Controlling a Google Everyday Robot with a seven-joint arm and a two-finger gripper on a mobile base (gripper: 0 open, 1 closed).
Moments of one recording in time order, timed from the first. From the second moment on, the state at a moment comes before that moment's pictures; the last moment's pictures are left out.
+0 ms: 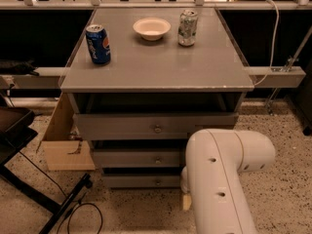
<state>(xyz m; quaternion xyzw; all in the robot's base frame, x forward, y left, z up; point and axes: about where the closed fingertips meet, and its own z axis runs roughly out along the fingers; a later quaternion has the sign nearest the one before) 0.572 -0.151 0.174 -0.69 0.72 0.01 0.07</state>
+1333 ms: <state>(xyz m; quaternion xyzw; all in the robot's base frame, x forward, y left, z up) 0.584 -0.133 0.199 -0.70 0.71 -0.02 0.11</state>
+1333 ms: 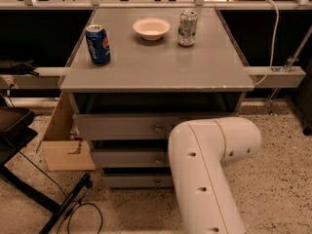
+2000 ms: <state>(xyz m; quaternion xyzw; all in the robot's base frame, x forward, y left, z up) 0.580 -0.133 0.172 -0.69 0.72 0.00 0.10</state>
